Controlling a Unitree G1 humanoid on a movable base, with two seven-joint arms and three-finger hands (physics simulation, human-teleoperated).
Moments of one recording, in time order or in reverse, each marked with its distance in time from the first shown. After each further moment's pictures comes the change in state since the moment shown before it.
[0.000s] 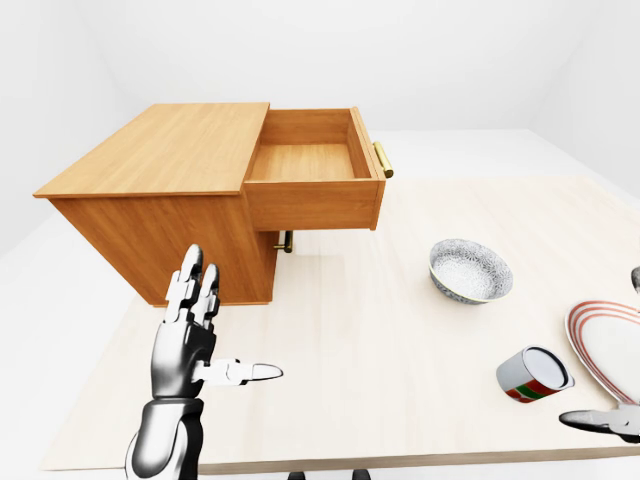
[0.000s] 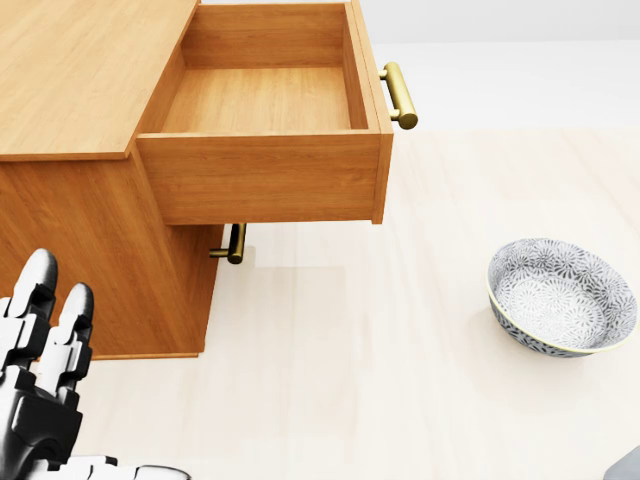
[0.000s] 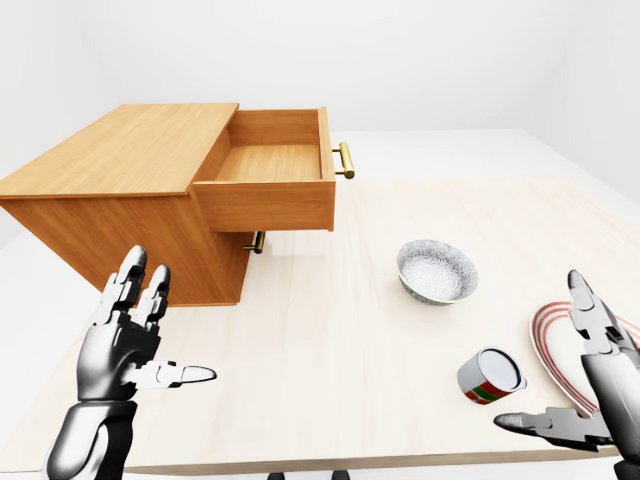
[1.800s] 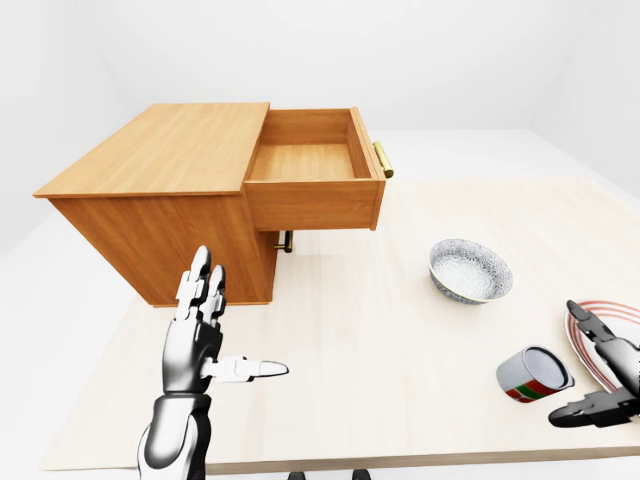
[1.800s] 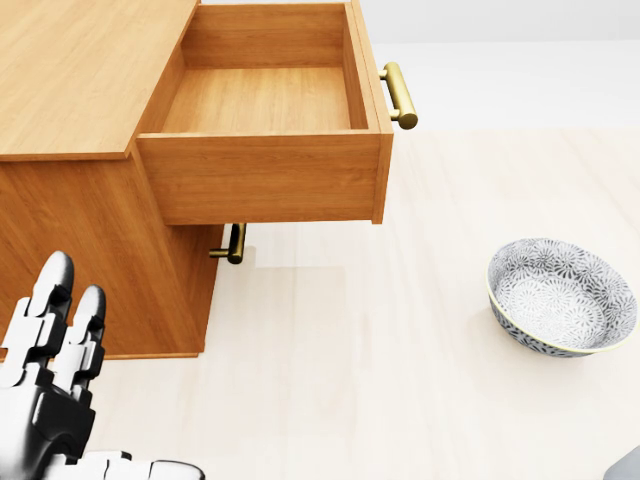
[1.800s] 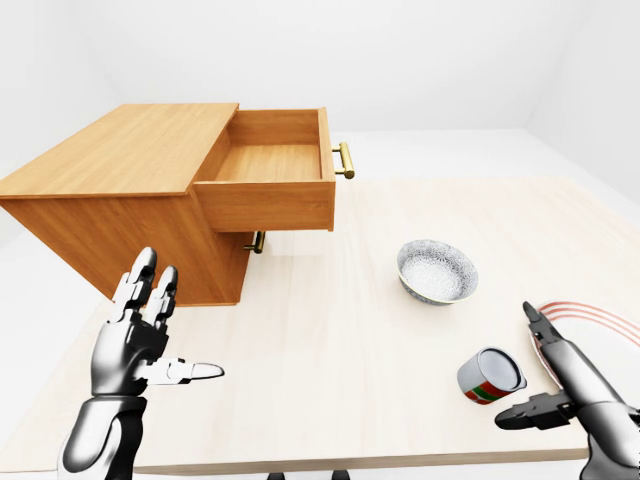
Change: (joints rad) left arm -0.018 0.008 -0.033 0.061 0.030 -0.033 0.026; right arm -0.094 -0.276 0.171 0.612 -0.120 0.000 0.000
